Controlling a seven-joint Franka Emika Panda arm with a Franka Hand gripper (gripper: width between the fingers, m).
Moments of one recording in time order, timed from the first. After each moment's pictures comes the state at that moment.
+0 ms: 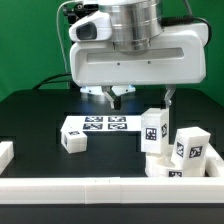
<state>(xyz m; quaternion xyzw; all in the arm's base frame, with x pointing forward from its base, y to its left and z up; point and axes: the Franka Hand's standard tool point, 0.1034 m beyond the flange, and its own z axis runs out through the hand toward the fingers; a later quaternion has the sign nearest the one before) 0.594 0.019 0.109 -0.98 0.16 0.09 0.05</state>
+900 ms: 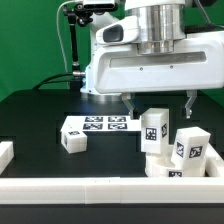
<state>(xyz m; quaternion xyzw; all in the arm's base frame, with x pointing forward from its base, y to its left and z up) 0.599 0.049 0.098 -0.99 0.13 -0.03 0.04</state>
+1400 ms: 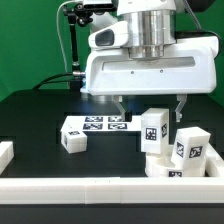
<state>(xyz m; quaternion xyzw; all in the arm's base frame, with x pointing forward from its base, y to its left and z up) 0.590 0.037 0.089 -0.99 0.16 -0.04 0.04</state>
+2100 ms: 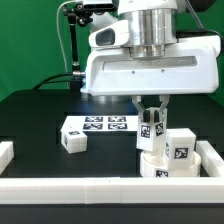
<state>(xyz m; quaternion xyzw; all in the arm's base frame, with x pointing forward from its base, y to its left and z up) 0.598 0.038 0.091 -0.99 0.16 -0.04 0.04</state>
